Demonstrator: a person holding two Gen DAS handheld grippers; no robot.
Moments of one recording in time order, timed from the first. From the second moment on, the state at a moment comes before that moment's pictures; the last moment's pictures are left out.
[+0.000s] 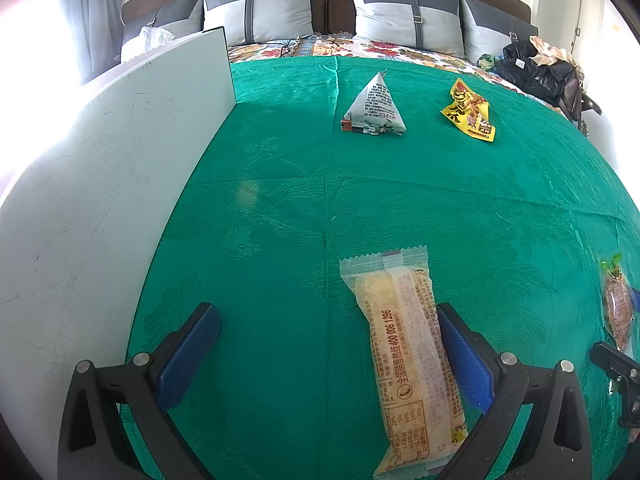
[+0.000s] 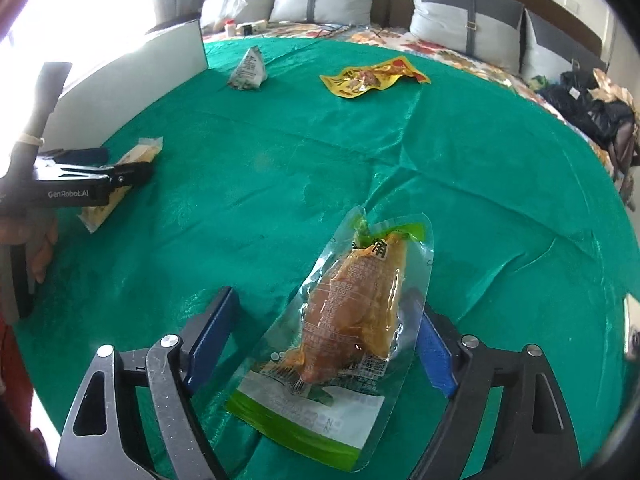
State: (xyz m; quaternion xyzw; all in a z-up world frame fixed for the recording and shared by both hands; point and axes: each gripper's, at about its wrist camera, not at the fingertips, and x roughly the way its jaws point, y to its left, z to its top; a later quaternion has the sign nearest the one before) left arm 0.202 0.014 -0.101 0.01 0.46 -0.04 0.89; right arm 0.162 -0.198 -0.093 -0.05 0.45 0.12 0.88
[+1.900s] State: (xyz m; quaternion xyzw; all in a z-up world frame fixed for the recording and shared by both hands) left arm 0.204 0.014 -0.101 0.02 0.47 -0.05 0.88; right arm 0.161 -0.203 -0.095 -0.03 0.45 0.10 0.88
